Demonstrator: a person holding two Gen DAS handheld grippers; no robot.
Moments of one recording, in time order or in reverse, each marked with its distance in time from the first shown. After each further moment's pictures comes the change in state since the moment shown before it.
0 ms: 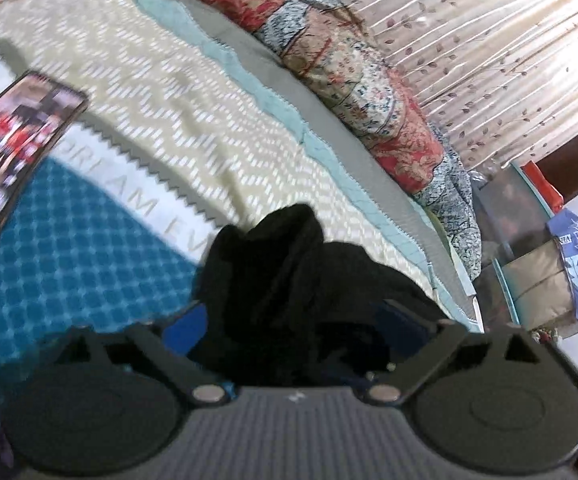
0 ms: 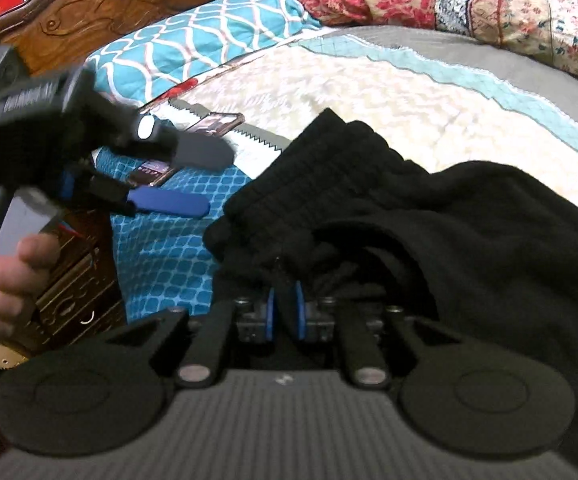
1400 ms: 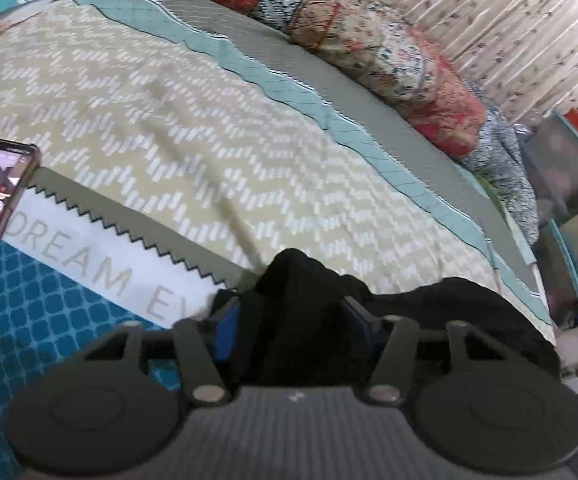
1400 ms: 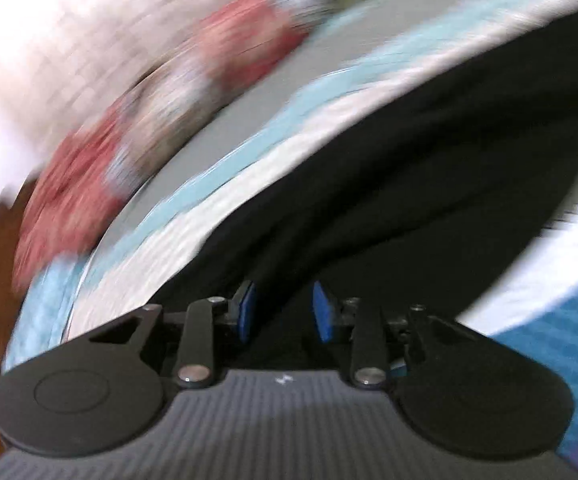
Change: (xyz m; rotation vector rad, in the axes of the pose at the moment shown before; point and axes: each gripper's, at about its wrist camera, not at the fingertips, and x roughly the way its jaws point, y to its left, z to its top) left arm 0.063 -0.017 0.040 0.116 0.097 0.181; right arm -0.196 -0.185 -0.140 1.040 -0.442 -0.386
